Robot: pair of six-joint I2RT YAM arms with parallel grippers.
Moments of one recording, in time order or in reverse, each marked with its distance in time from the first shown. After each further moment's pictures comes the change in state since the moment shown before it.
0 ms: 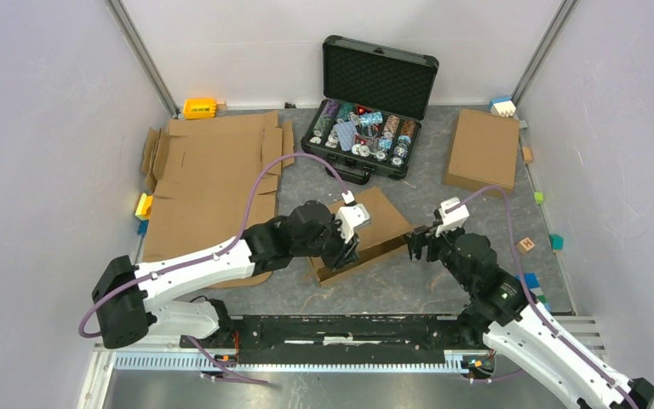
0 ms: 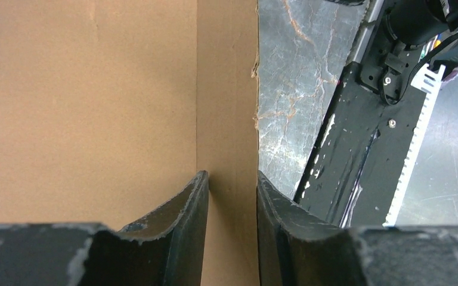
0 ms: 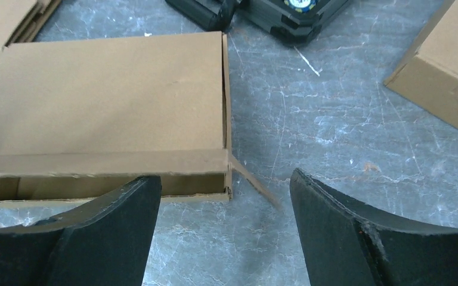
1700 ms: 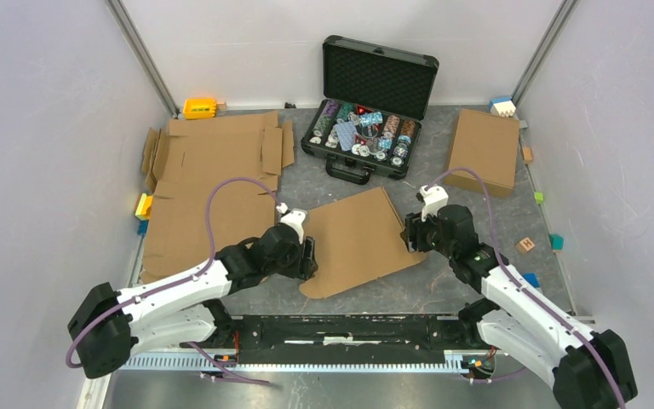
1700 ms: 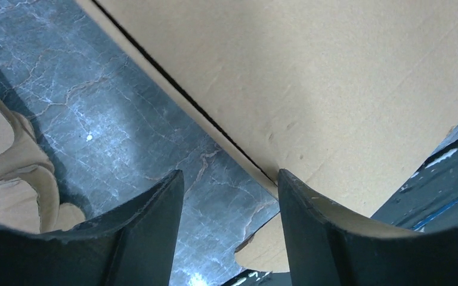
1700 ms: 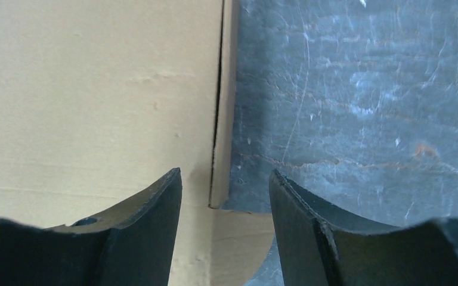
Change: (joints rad) left arm 0.110 -0.203 -0.340 -0.116 -0.326 -0.507; right arm -0.195 0.396 0.064 0.089 -0.263 -0.025
